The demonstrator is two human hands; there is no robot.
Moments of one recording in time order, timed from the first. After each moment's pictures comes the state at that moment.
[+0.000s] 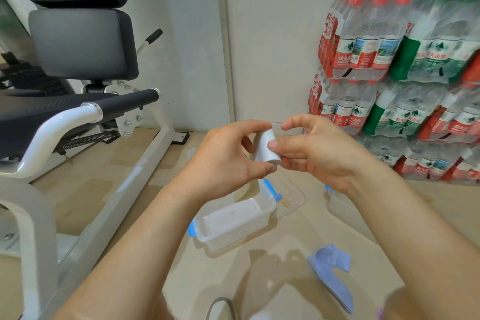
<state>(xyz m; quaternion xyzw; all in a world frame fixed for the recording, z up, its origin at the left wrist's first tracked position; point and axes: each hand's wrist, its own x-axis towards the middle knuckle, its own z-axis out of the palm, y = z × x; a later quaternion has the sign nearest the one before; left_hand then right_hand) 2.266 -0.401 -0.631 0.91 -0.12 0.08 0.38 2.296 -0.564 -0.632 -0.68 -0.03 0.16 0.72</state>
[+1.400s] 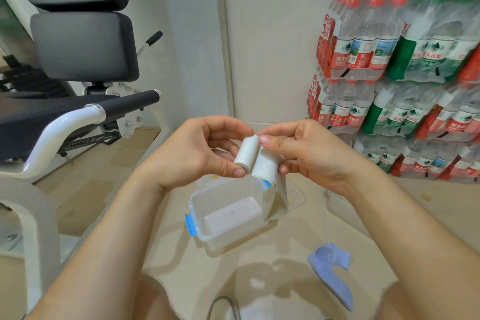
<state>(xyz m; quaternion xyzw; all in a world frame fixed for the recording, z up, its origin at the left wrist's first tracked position) 2.265 -0.359 -0.620 0.79 -0.16 -0.07 0.59 2.294 -0.562 -0.637 -0.69 -0.14 0.19 0.68</state>
